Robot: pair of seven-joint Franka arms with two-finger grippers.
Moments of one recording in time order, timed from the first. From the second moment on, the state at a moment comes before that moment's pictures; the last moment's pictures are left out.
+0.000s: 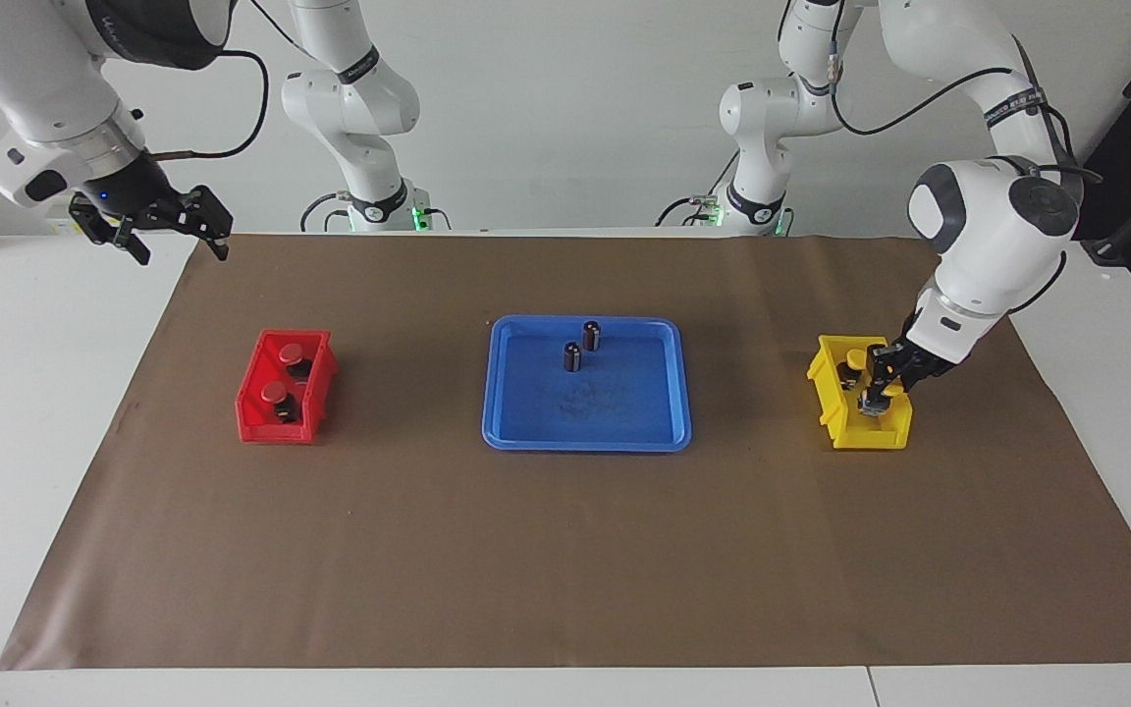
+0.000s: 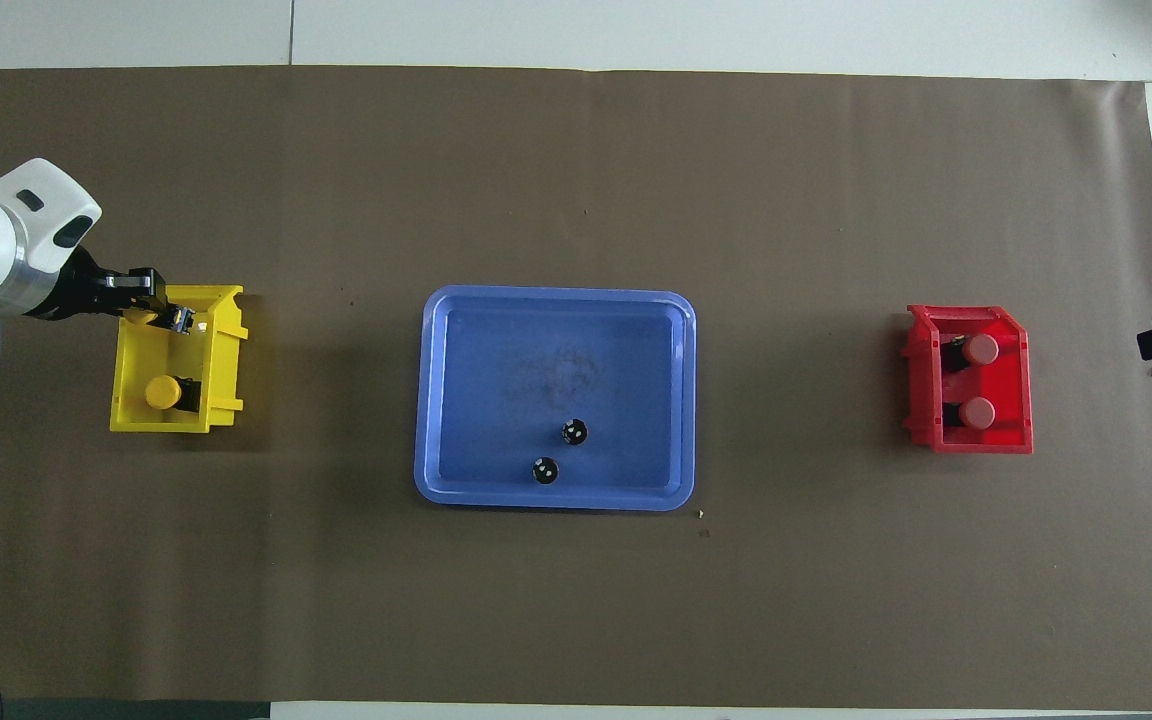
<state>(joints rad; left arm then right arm) -0.01 0.10 -0.02 -1.98 -0.01 2.12 -0.01 -0.12 -0.05 -0.03 -1.63 -0.02 1.50 -0.21</state>
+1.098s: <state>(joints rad) 0.01 0.10 -0.03 -2.12 -0.01 2.30 -0.01 -0.10 -0.04 -0.03 -1.64 -0.02 1.52 -0.18</state>
